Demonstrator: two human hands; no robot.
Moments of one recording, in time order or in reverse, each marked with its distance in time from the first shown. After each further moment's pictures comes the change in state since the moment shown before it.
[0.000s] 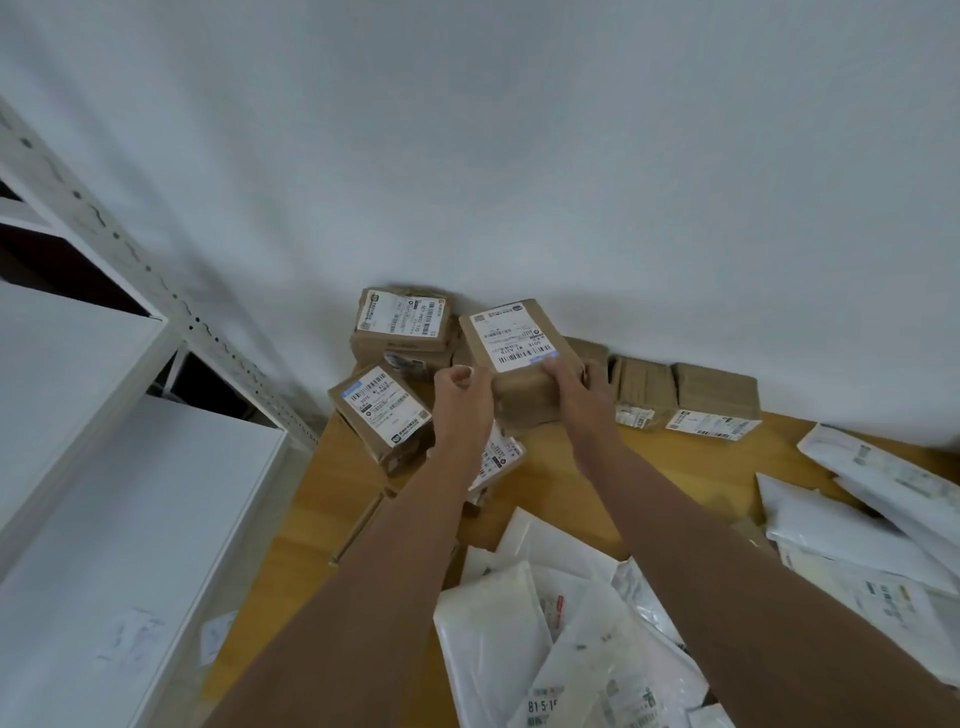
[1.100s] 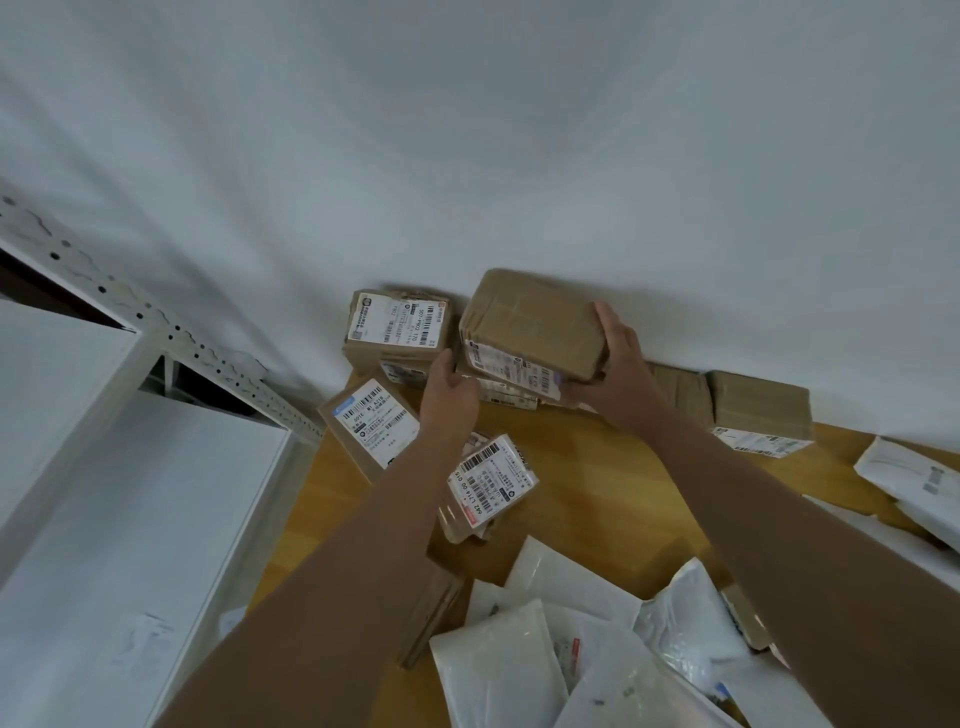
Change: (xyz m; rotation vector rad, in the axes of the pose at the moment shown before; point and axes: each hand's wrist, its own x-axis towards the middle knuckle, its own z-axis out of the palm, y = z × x) left_hand 0.090 -0.003 0.007 0.123 -0.066 0.025; right_hand 0.115 0.004 -0.036 -0.631 -0.335 -0.395
